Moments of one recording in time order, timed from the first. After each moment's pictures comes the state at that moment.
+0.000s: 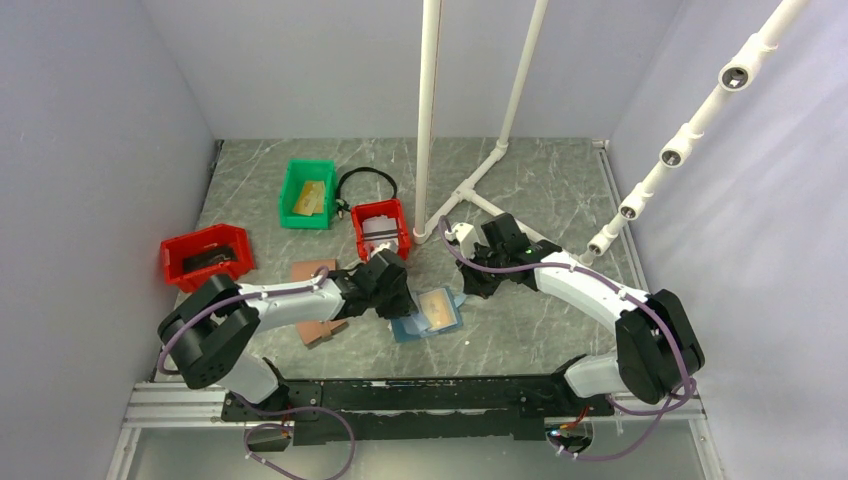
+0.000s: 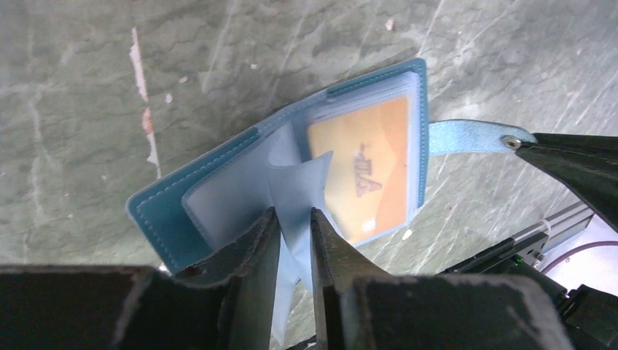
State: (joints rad) left arm -0.88 1.50 0.72 -0.11 -0.01 -1.06; right arm 0.54 1.36 0.80 -0.44 -0.37 -0.26
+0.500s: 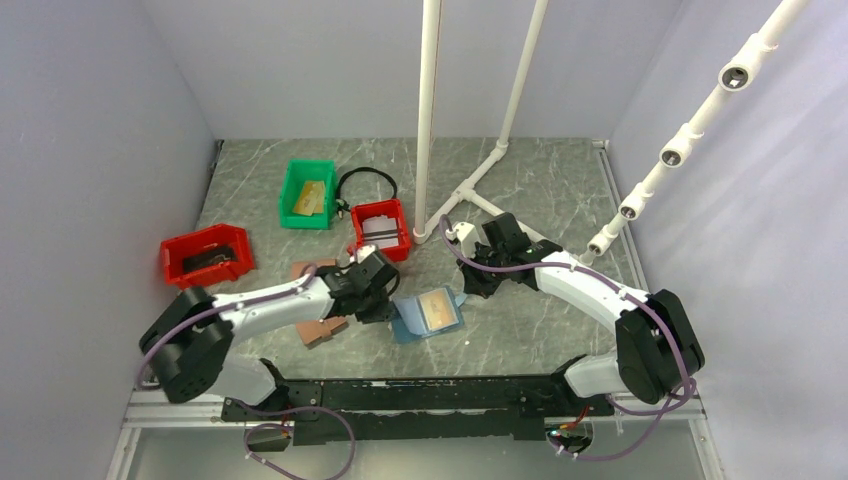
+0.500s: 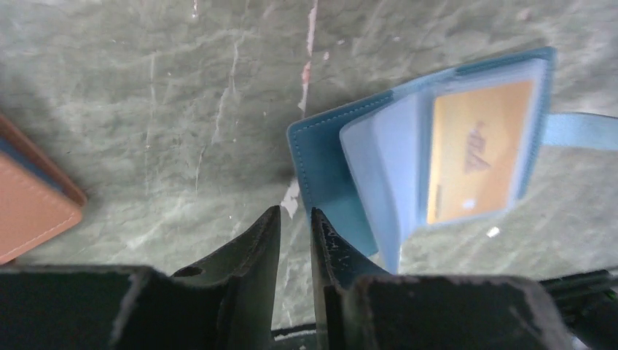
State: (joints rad) left arm -0.87 1.42 0.77 -0.46 -0.14 -1.04; right arm 0.53 1.36 0.80 -0.44 -0.38 -0.26
